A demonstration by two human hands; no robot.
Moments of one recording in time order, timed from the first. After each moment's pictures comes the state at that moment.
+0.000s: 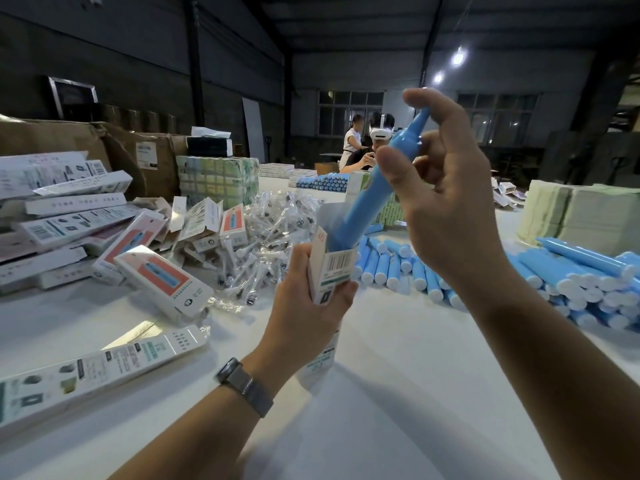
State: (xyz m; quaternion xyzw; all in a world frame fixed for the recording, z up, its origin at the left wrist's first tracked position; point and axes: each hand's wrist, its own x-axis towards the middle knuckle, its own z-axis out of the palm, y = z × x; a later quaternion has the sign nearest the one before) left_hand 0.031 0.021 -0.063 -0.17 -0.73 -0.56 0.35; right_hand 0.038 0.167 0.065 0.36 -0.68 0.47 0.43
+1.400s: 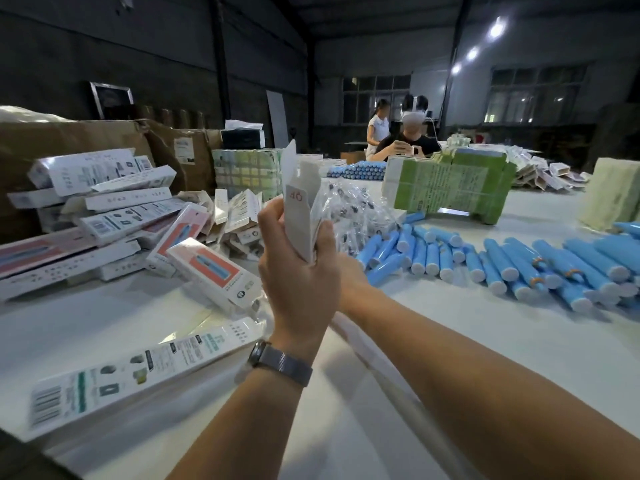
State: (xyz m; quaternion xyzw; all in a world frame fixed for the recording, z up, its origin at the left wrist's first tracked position) left_hand 0.028 -0.023 -0.041 -0.03 -0.66 -0.48 0.58; right_hand -0.057 0.020 -0.057 0.34 -0.91 0.11 0.20
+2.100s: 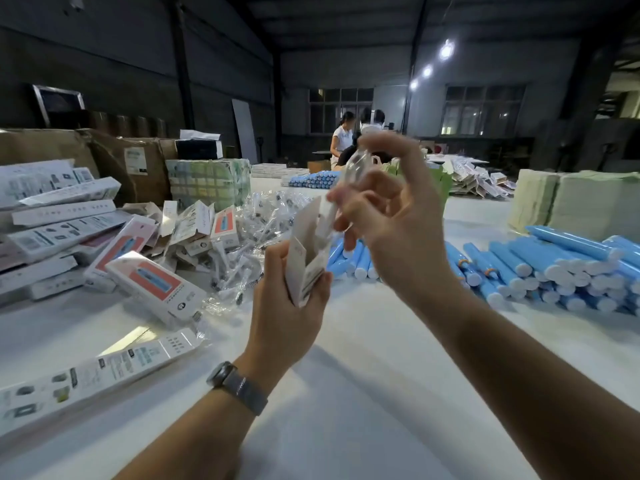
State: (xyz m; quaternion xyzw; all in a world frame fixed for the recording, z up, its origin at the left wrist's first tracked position) left_hand 0.032 0.015 -0.069 -0.17 -0.71 -0.49 0.48; right_hand 0.042 0.151 0.038 0.42 -0.58 0.63 0.30
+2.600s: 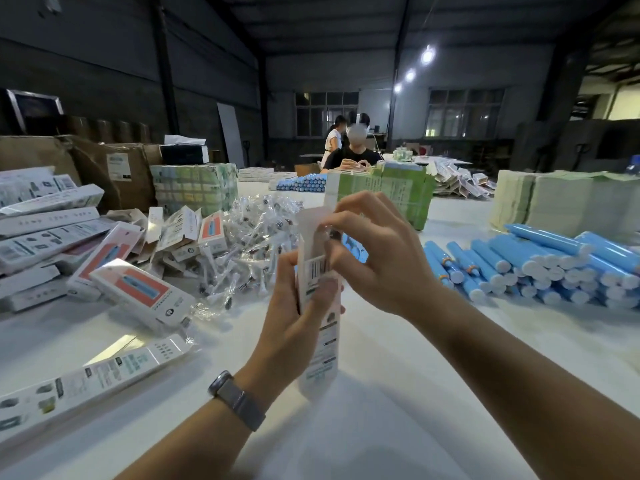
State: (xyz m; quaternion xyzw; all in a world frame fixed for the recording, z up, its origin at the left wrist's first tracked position) left_hand 0.046 0.033 -0.065 -0.26 -0.63 -0.68 0.27; right_hand 0.024 0.174 0.013 0.41 -0.75 0.25 0.46
